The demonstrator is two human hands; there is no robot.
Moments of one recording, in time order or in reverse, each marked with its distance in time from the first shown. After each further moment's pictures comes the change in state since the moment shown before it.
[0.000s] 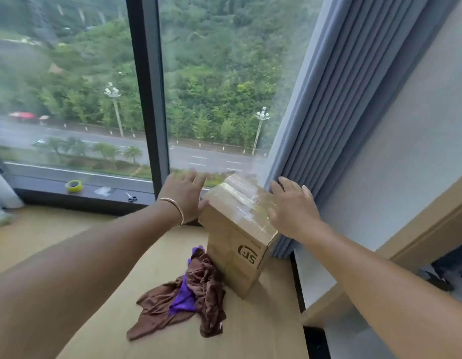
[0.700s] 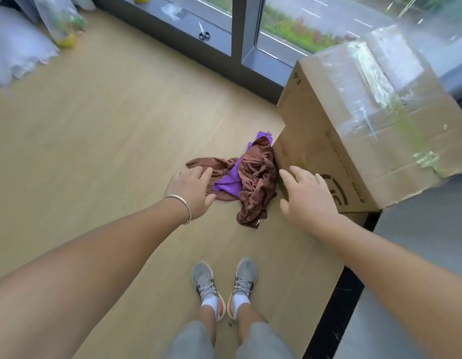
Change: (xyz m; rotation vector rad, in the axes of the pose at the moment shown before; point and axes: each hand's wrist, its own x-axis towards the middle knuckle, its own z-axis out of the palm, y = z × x) left_hand -0.064 -0.007 0.386 -0.161 -0.592 -0.404; right_hand 0.104 -0.046 0.387 -0.010 -0.553 -0.478
